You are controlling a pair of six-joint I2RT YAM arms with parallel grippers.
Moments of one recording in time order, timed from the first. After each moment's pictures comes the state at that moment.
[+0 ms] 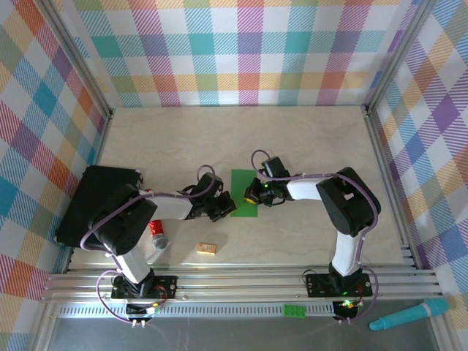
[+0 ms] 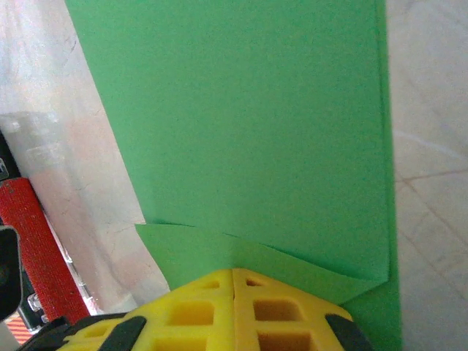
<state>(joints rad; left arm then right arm) -0.66 1.69 0.72 0.07 0.32 -1.09 0.55 1.88 0.92 -0.02 -0.49 0.93</state>
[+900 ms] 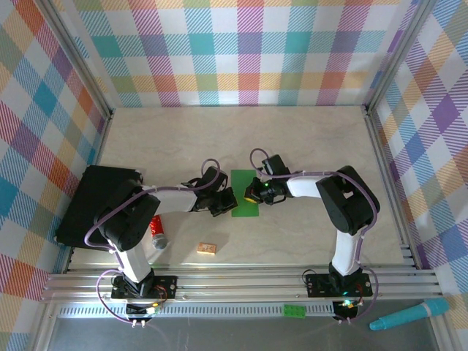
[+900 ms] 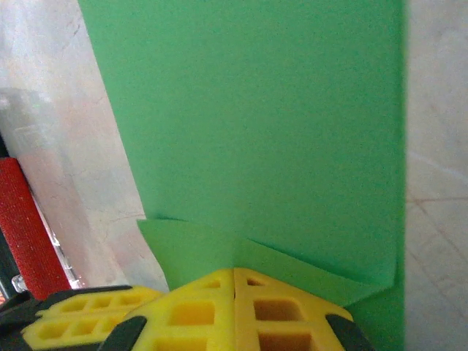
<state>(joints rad) -0.65 1.76 0.86 -0.07 0.30 -1.01 0.53 1.89 0.96 -0.08 -0.53 0.83</state>
